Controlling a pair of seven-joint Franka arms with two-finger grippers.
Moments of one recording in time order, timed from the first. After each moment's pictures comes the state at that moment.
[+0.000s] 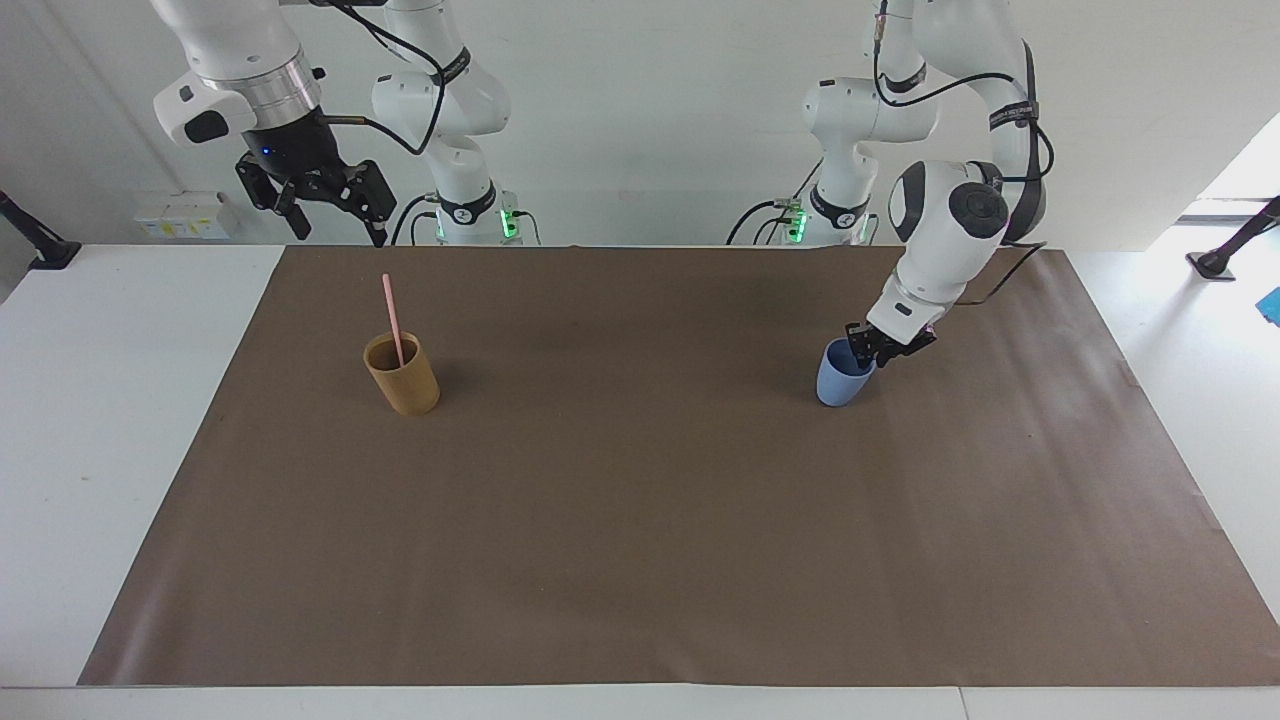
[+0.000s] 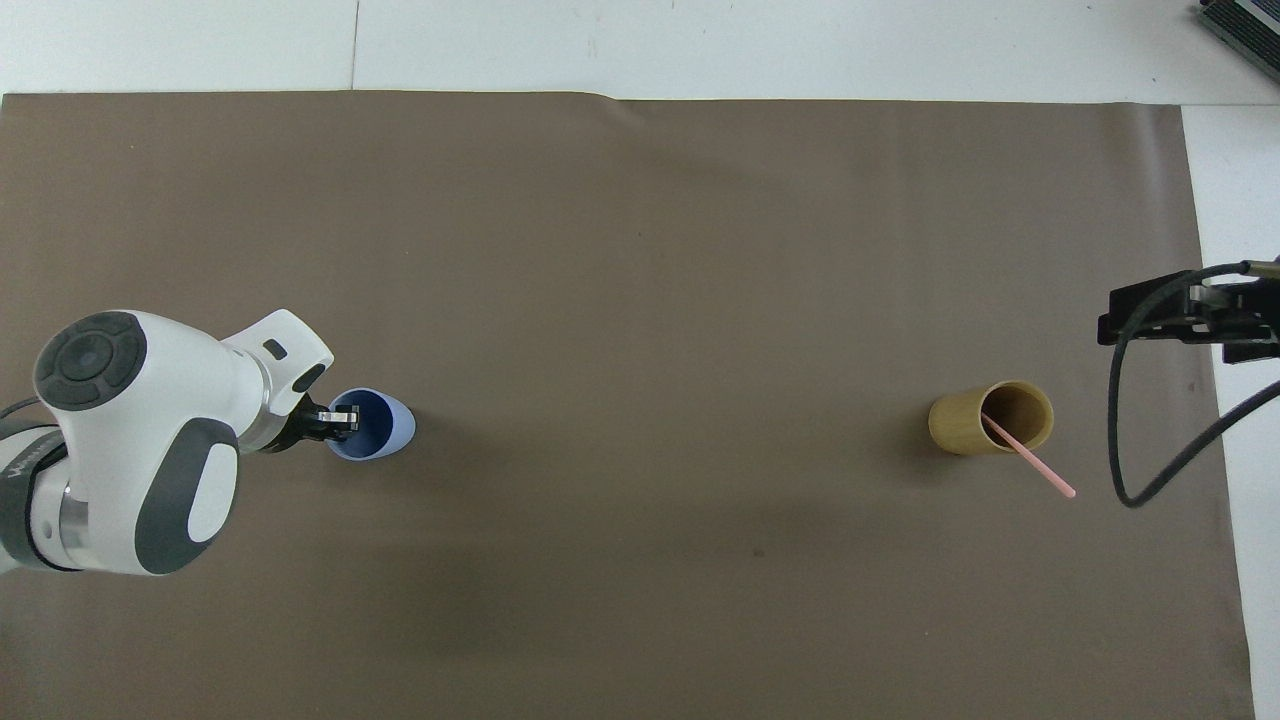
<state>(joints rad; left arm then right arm) -0.18 -0.04 -0.02 -2.25 -0.05 2.16 -0.13 -0.05 -0.03 0.08 -1.49 0.01 1.48 0.19</state>
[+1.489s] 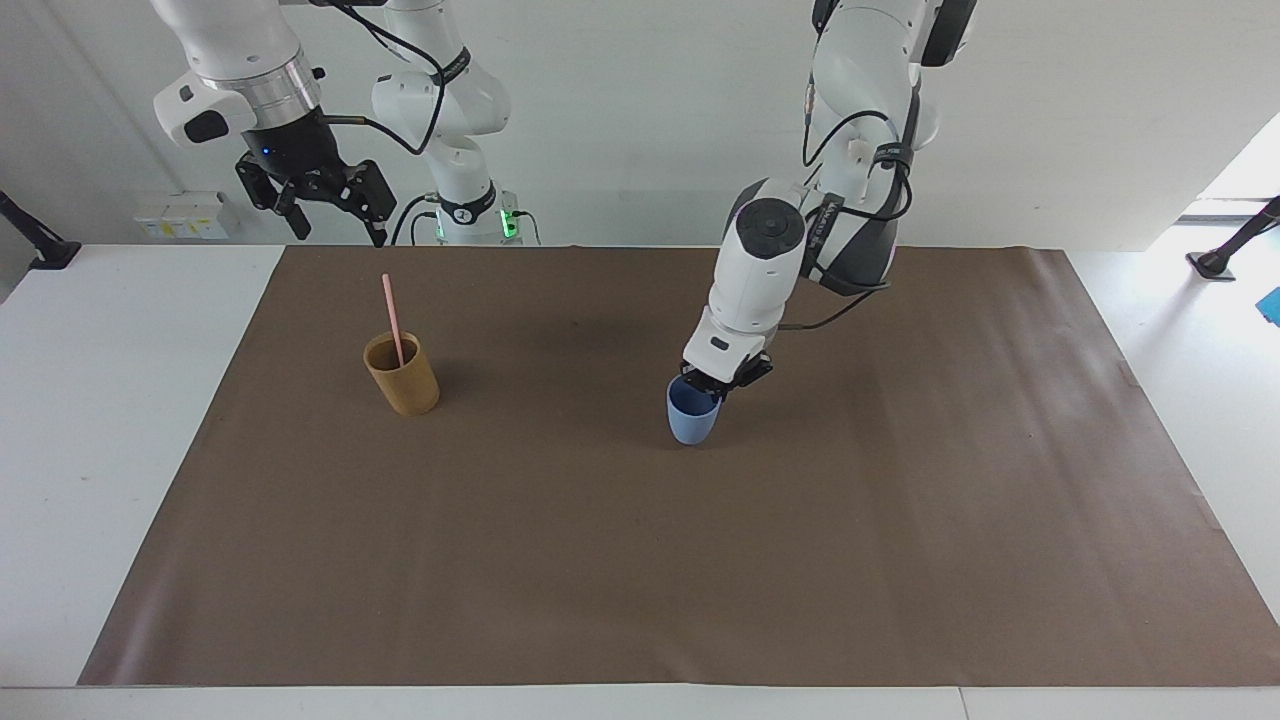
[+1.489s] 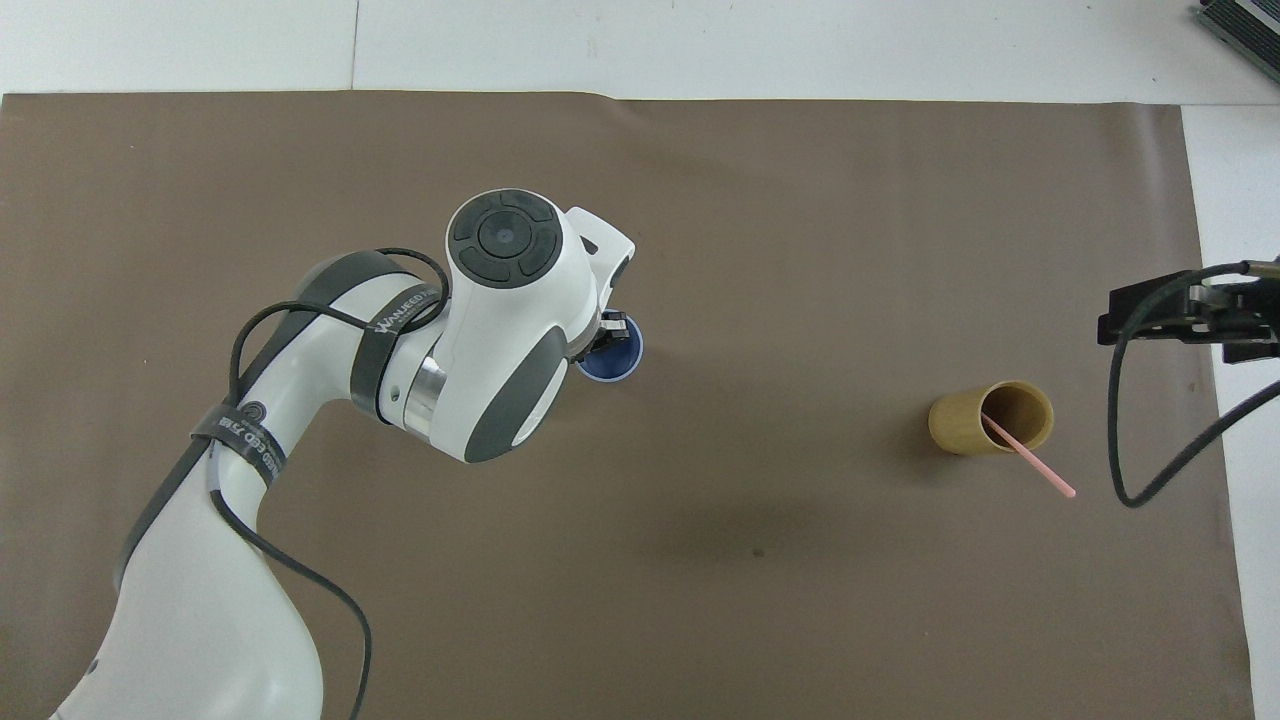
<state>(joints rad) -0.57 0.40 -0.04 -1.60 -0.05 2.00 -0.68 -0.05 -0.03 0.08 -1.49 0.01 1.48 0.19</state>
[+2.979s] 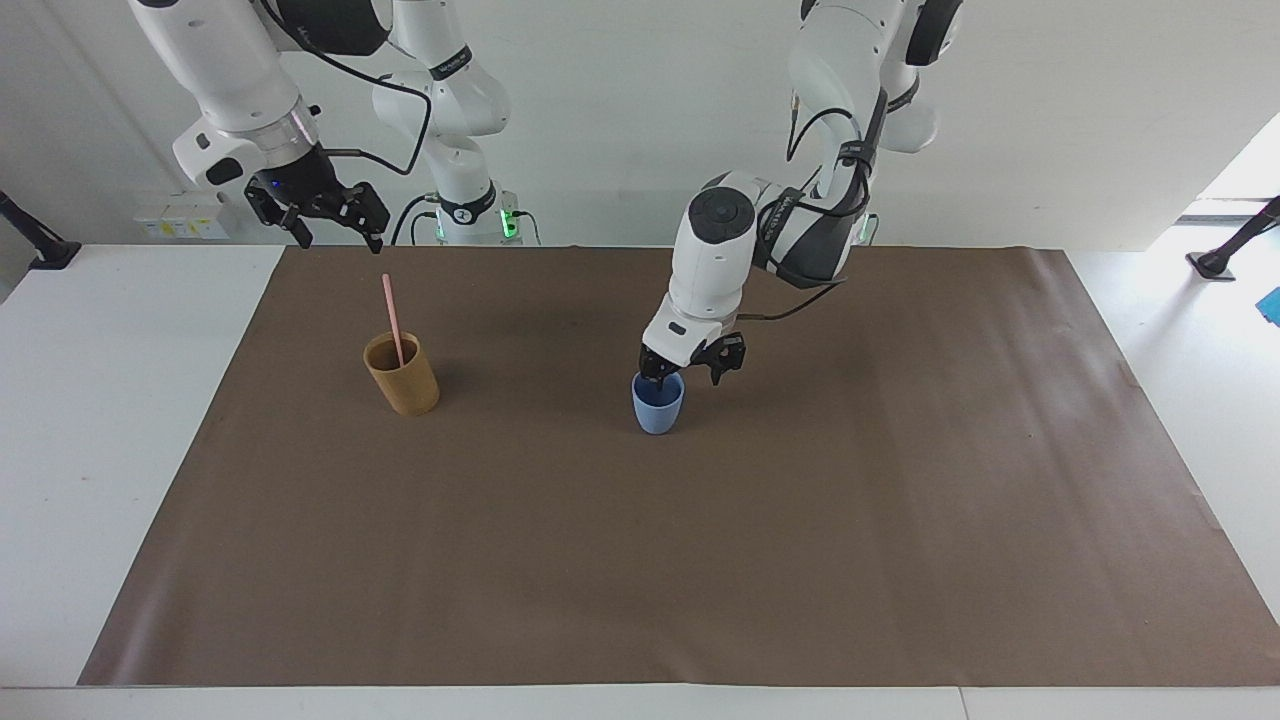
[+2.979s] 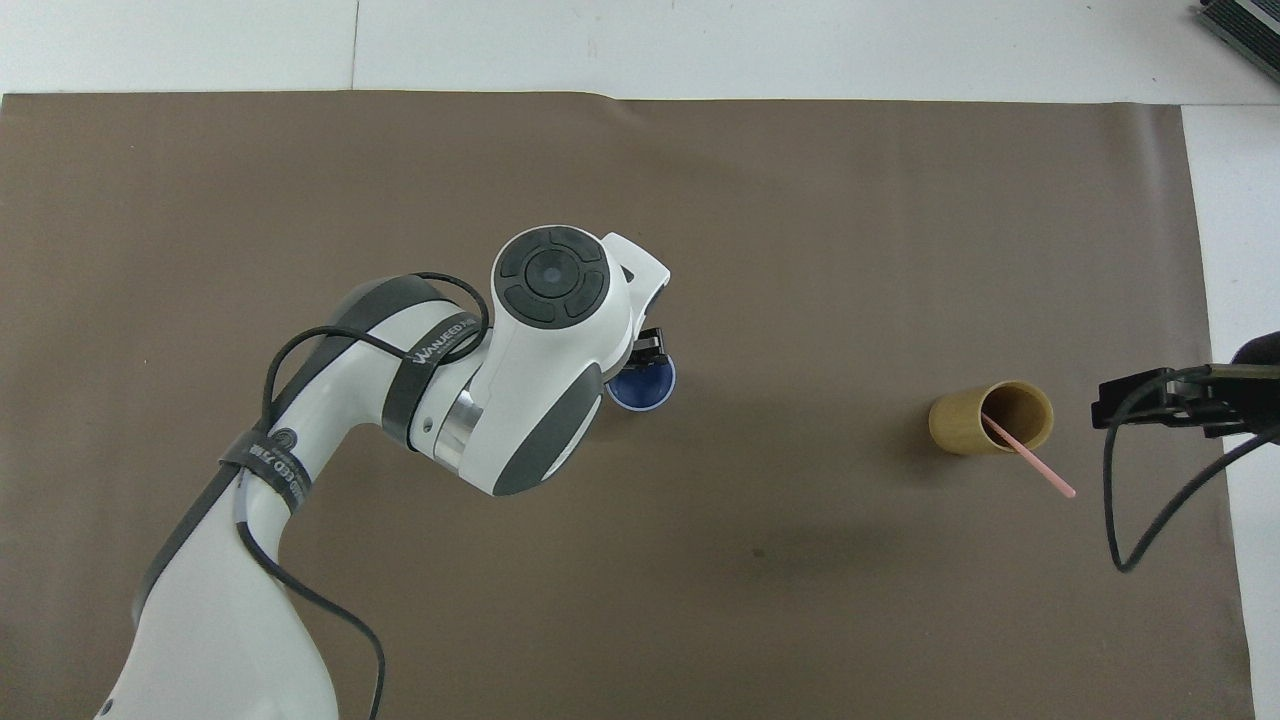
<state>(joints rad) -0.62 0.33 0.00 -1.62 -0.05 1.98 -0.70 -0.09 -0.15 0.05 -1.84 0.01 1.59 0.04</state>
